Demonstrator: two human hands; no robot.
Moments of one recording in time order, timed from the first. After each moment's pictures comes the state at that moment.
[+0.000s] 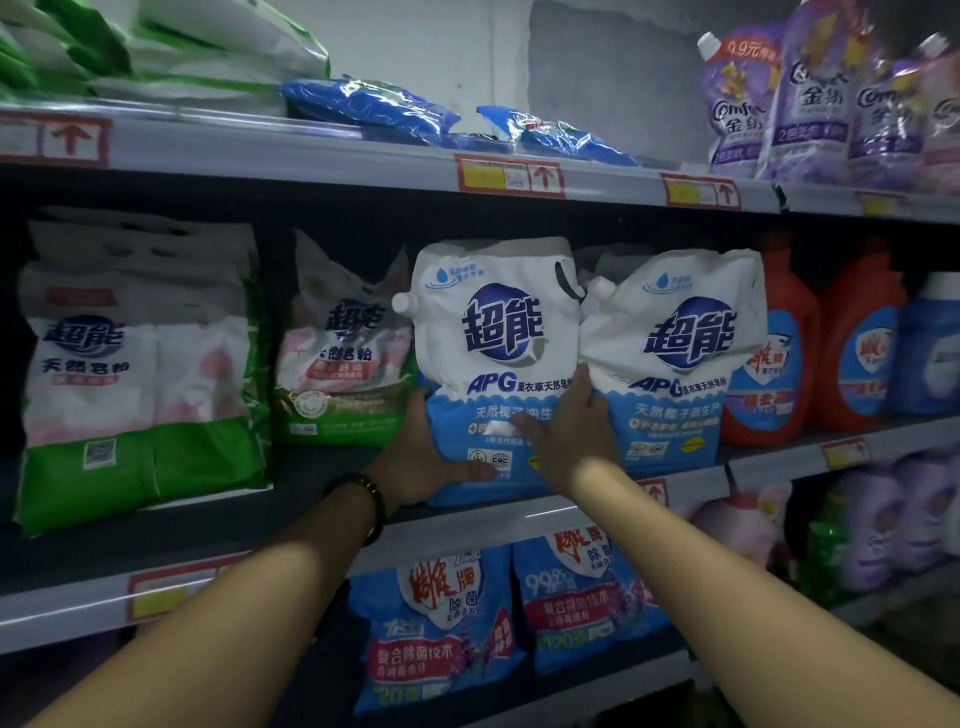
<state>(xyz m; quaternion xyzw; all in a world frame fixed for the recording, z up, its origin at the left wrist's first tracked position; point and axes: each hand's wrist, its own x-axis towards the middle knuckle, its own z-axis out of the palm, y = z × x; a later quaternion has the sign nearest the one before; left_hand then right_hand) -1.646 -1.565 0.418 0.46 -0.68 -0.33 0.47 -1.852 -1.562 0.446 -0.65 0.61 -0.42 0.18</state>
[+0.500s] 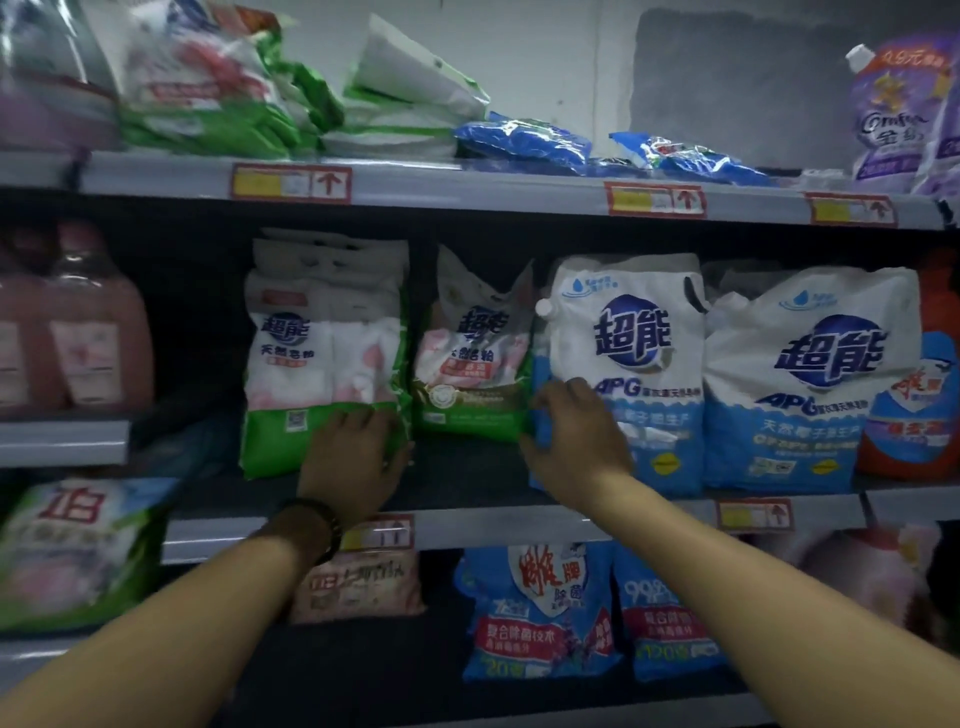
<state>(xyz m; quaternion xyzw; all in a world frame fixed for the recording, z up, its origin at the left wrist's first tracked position) -1.462 -1.457 0.411 0.68 -0.63 0.27 0.26 -1.744 -1.498 0.458 -0.81 0.44 -0.38 -0.02</state>
